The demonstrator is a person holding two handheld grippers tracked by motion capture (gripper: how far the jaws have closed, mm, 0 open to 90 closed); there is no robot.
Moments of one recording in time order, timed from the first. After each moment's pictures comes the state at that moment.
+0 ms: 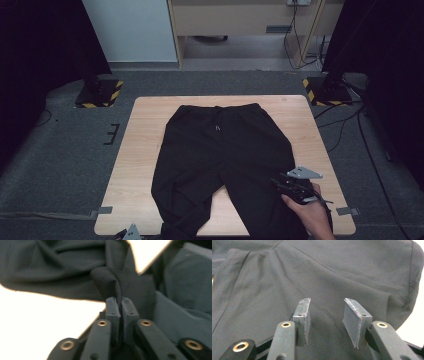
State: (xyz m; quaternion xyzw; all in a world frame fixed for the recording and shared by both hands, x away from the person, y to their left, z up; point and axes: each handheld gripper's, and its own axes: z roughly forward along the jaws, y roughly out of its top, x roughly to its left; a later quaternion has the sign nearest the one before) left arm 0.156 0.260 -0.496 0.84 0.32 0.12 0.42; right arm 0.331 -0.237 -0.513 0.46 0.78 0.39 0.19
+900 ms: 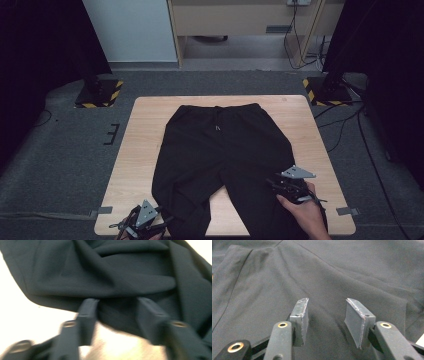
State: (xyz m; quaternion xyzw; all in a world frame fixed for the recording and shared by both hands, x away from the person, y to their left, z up) left arm 0.228 0.235 -0.527 0.83 0.39 0.16 0.36; right arm 0.334 -0.225 -0.519 0.45 0.78 0.38 0.19
